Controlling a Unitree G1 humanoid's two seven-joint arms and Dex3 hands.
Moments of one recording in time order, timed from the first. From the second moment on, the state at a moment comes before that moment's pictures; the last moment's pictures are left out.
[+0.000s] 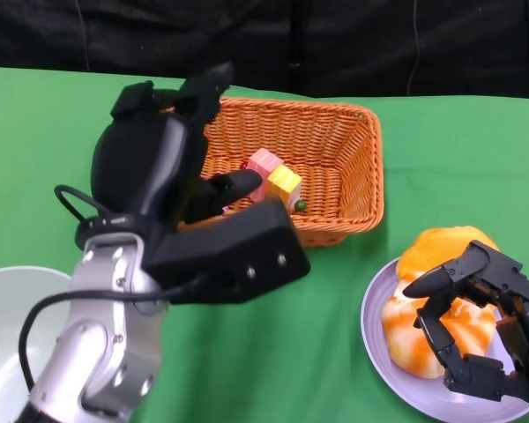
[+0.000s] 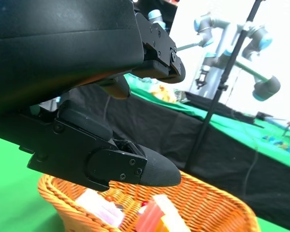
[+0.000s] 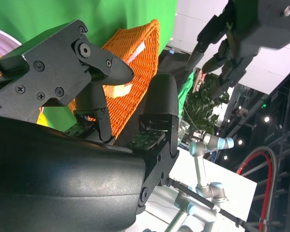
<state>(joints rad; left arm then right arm) -0.36 0.13 -0.33 -0.17 0.83 0.32 0.11 0.21 -0.09 0.04 -0.14 -0.06 -0.54 0.10</state>
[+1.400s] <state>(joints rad) 0.34 0.05 -0.26 -0.47 0.24 -0.35 0.12 0.22 -0.09 0.08 -0.16 0.04 -0.54 0.19</state>
